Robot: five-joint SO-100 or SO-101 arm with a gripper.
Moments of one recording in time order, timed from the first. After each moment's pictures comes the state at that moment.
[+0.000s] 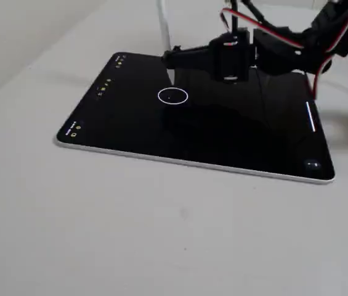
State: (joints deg) arm -10.9 61.0 125.3 -60.3 -69.5
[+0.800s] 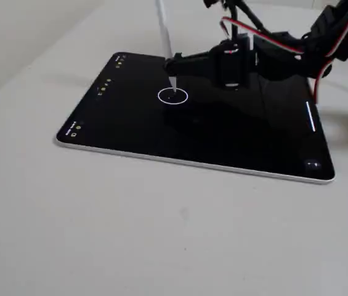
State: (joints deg) arm -11.0 59.5 125.3 -60.7 -70.0
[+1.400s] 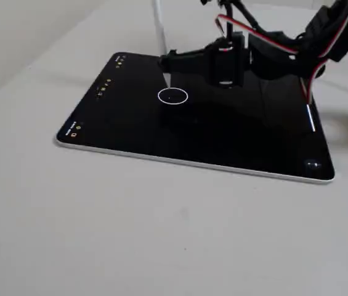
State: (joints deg) arm -10.5 57.9 122.0 -60.6 -70.4
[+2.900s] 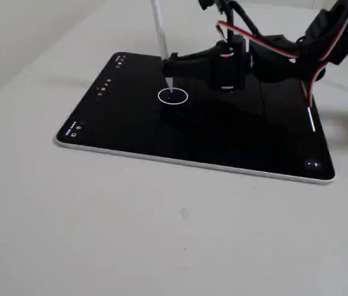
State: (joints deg) arm -10.5 56.2 122.2 -61.6 -73.0
